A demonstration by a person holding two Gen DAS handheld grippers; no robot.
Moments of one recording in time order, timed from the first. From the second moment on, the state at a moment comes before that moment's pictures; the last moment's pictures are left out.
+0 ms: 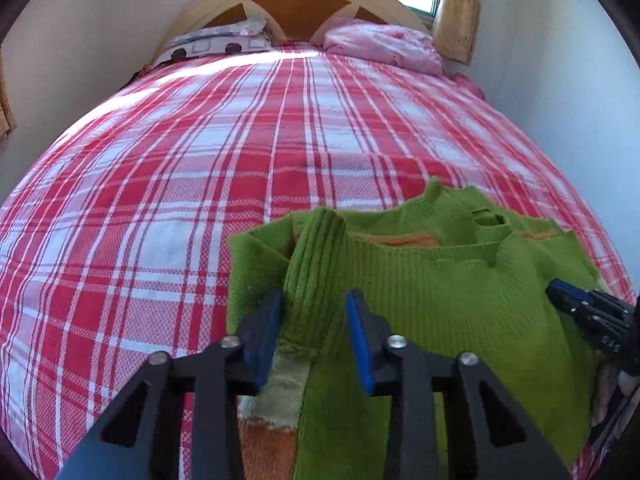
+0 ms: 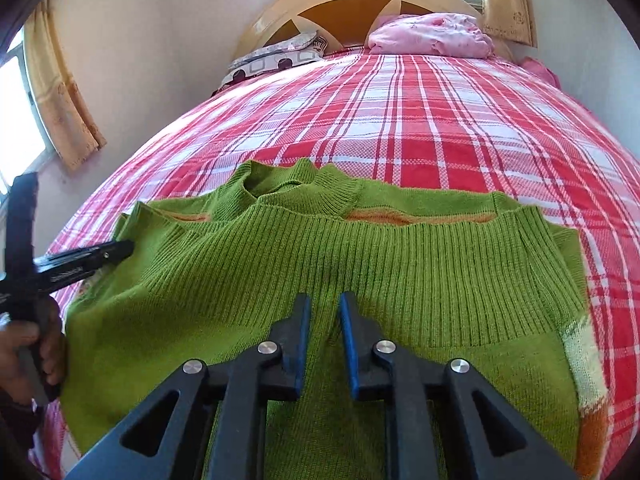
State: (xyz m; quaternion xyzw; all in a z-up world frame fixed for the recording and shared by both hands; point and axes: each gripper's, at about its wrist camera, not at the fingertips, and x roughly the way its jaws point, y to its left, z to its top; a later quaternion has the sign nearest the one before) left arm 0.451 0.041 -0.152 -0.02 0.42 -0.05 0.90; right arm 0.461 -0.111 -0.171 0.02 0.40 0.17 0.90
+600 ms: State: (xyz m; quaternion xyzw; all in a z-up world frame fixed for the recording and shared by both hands) left arm 0.405 0.093 -0.139 -0.13 0.38 0.00 0.92; right arm 0.412 -0.185 -0.149 0.06 0.39 0.18 0.90
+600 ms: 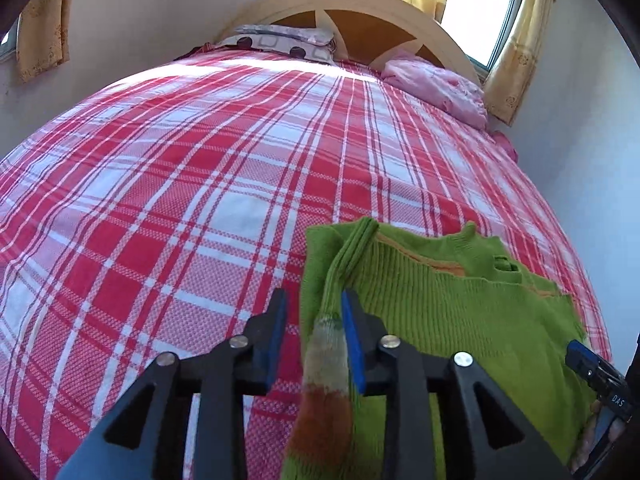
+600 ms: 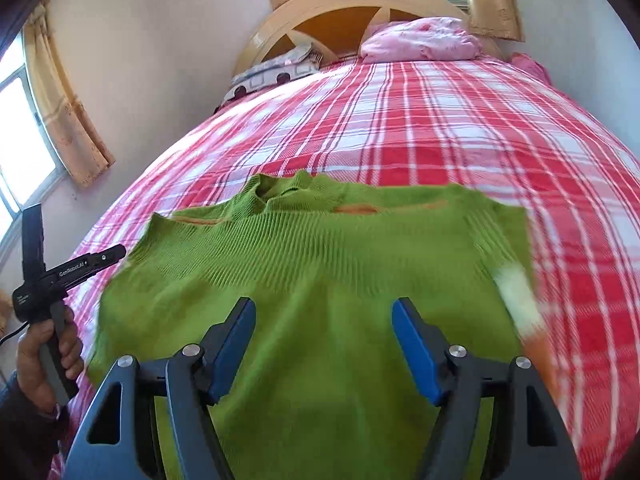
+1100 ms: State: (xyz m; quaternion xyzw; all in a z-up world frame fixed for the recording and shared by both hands) left arm 0.328 0.085 -0.163 -0.09 0.41 -0.02 0.91; right arm 0.330 -0.245 -0.154 -0.05 0.38 0.10 0.92
